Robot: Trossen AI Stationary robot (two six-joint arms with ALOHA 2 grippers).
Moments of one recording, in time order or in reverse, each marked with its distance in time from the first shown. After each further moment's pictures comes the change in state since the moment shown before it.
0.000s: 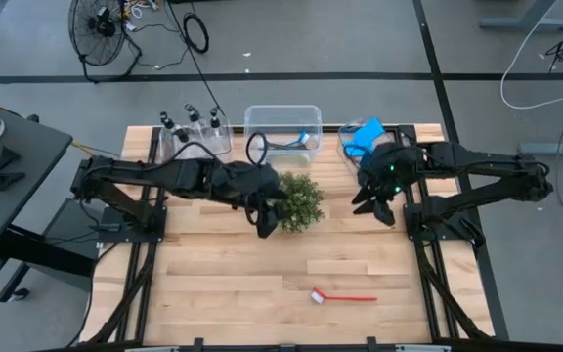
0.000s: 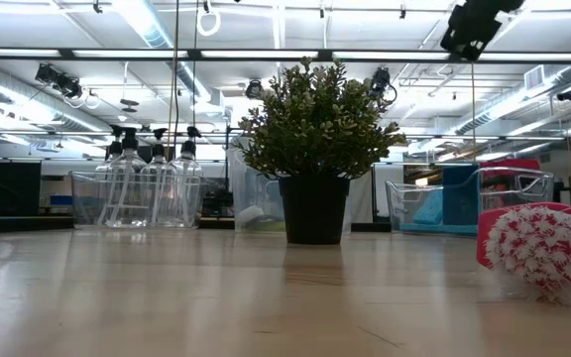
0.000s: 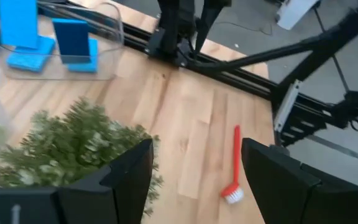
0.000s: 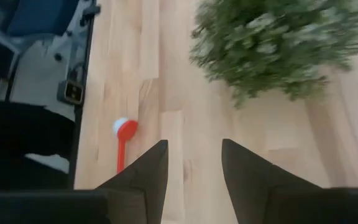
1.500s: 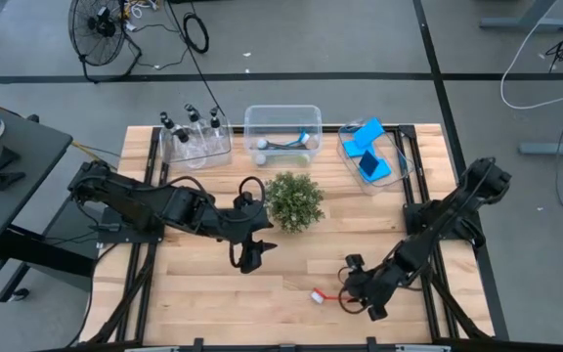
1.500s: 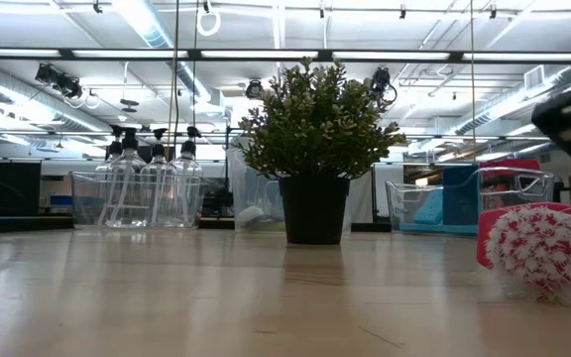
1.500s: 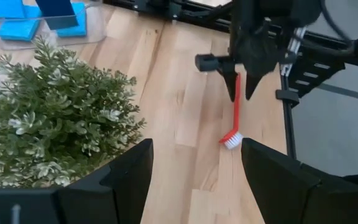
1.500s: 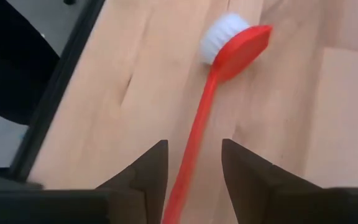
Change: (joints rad) left arm -0.230 0.000 0.000 -0.171 -0.182 -0.032; right arm 0.852 0.498 -0.401 0.848 0.475 0.290
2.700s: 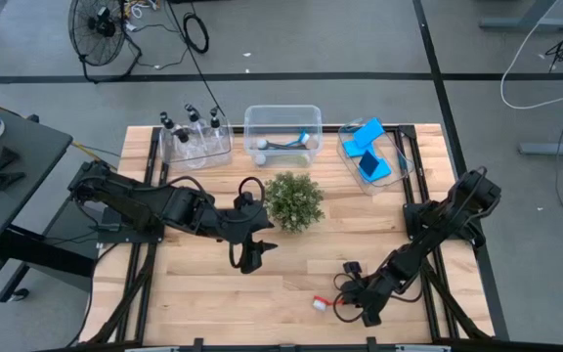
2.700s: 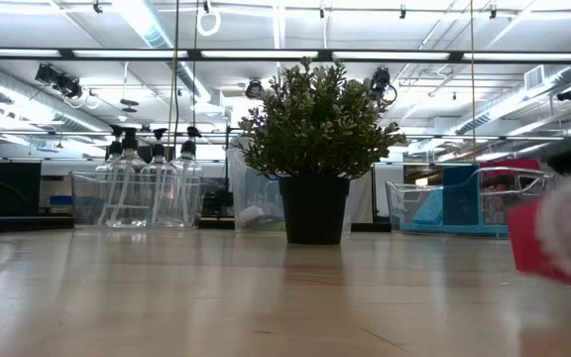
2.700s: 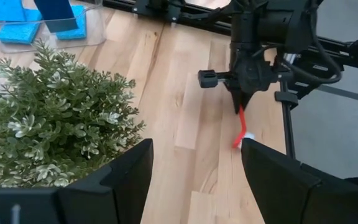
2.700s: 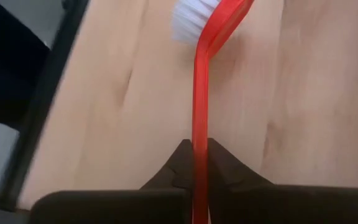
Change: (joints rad) left arm 0.004 0.000 0.001 0.009 -0.005 0.004; right arm 0.015 0.154 0.001 0.133 0.001 0.094
